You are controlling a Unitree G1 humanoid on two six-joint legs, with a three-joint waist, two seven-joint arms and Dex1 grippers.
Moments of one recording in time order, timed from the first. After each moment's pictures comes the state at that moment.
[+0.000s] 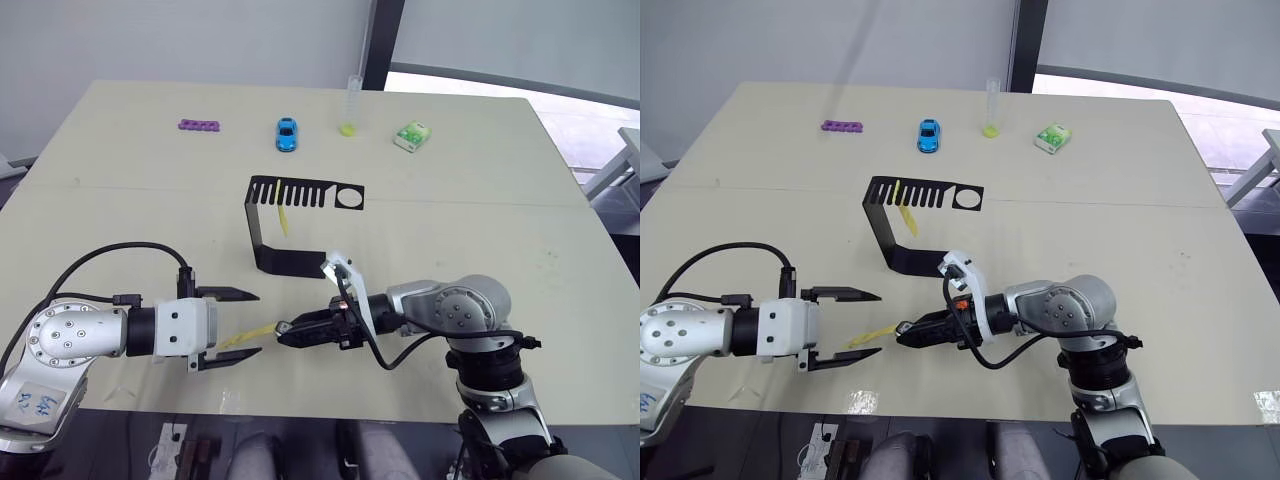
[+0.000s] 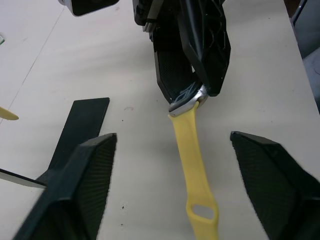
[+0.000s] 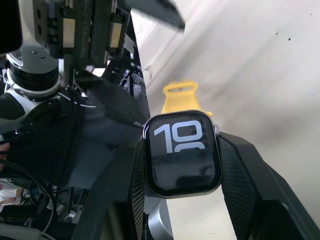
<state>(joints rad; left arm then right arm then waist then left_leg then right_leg) 0.00 0.90 0.16 -0.53 -0.29 0.15 -1.05 -0.62 -0.17 0.09 -0.23 0.75 1.53 0.72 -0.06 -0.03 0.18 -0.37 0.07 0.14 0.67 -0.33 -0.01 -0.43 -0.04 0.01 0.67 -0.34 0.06</state>
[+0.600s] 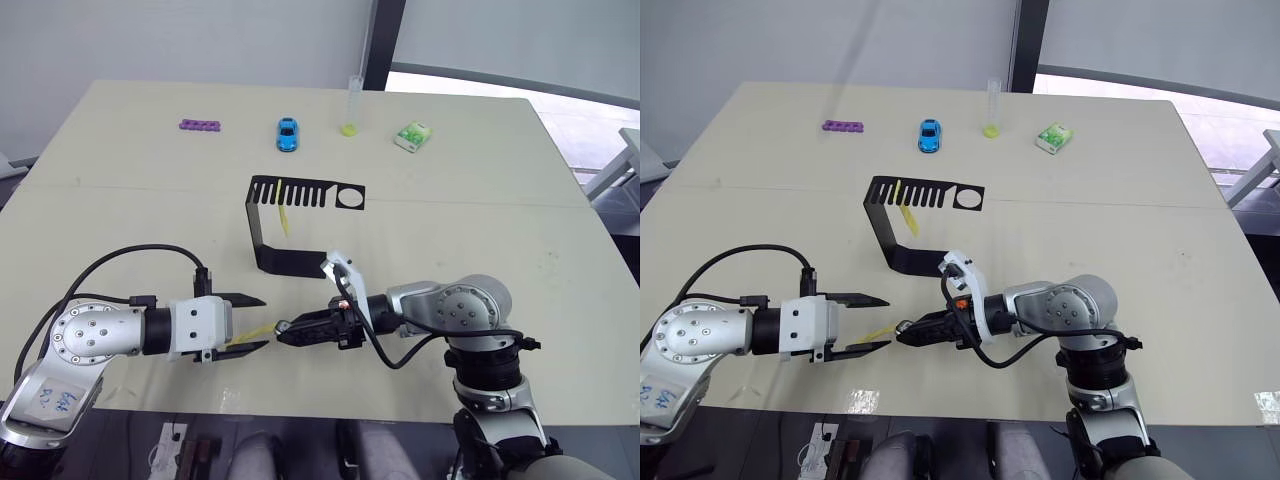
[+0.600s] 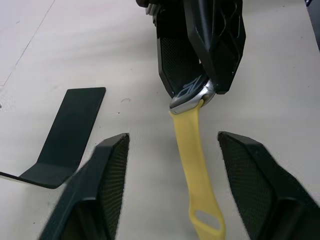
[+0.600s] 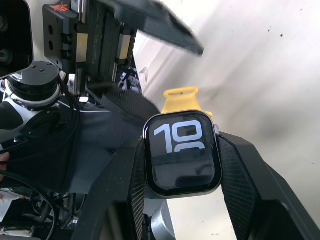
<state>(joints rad) -0.03 0.90 0.08 -0.53 -0.25 0.19 -0.98 -0.62 -0.15 0.05 -0.23 0.79 1.57 0.64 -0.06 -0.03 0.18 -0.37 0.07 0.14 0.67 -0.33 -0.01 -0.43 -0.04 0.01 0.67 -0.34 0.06</state>
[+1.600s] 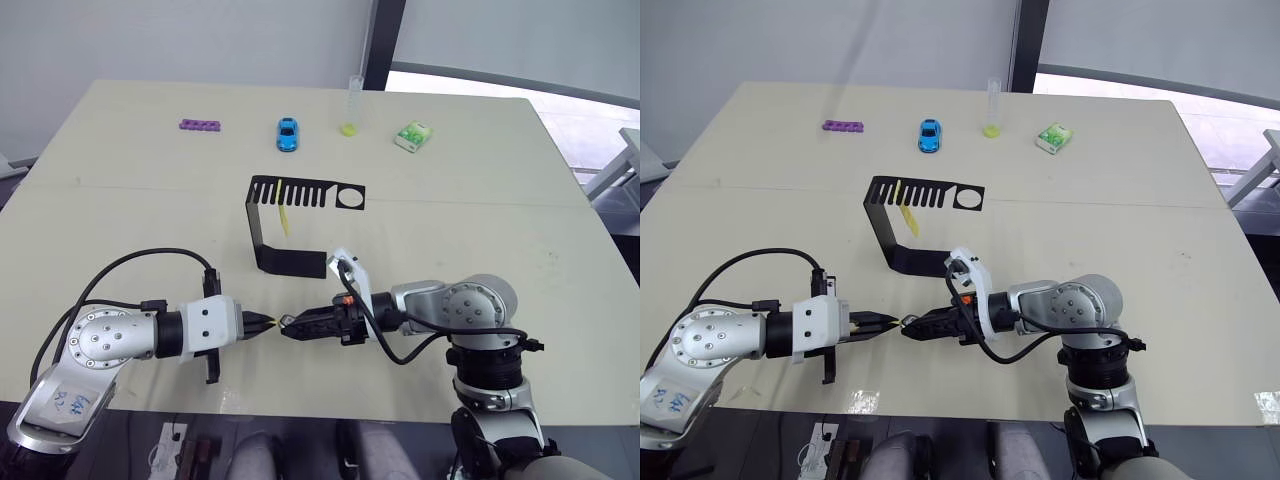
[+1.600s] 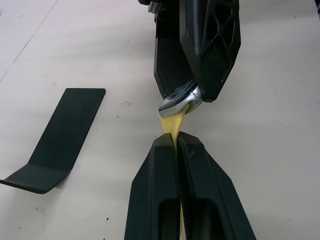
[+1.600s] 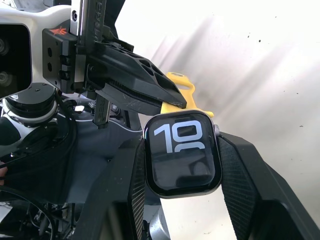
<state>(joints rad) -0.03 0.85 0.05 -0.56 -0.23 0.26 -0.93 -0.62 -0.13 0.00 -0.23 0.80 1.61 0.59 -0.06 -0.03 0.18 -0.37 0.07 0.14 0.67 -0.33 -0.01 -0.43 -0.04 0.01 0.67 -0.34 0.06</state>
